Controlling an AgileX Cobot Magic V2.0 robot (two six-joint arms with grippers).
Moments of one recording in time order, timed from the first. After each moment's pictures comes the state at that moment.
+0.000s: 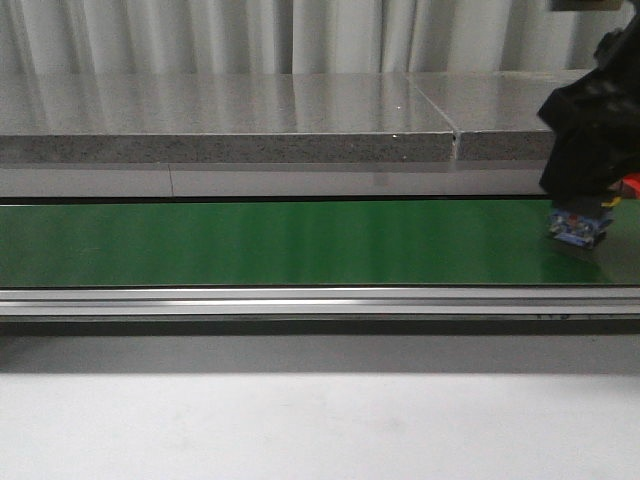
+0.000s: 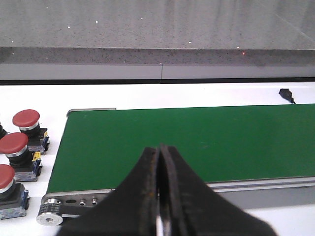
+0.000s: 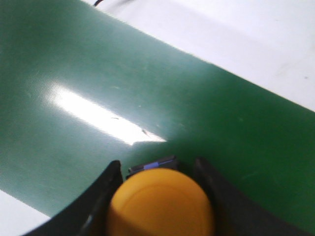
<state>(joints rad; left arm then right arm) -0.12 0.34 -0.40 -0.10 0.42 0.04 0.09 1.46 -0.98 0.29 0.57 -0.44</state>
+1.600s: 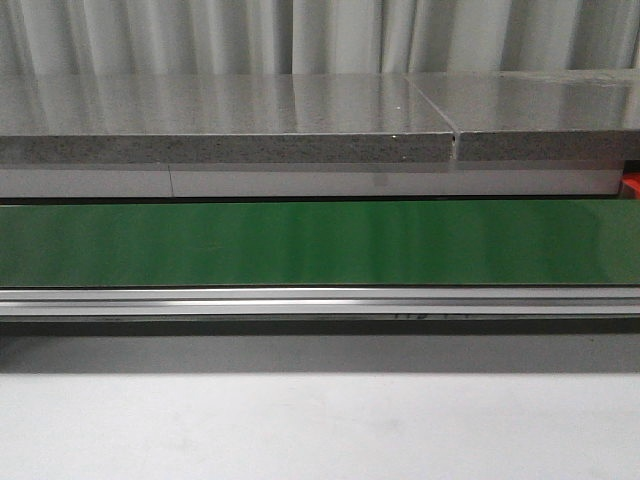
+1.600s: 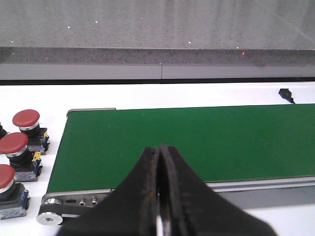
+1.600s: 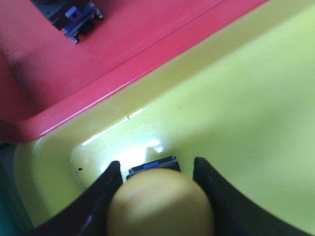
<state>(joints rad) -0.12 0.34 -0.40 -0.10 0.42 0.04 -0.65 1.62 -0.87 0.32 0.39 -0.24</state>
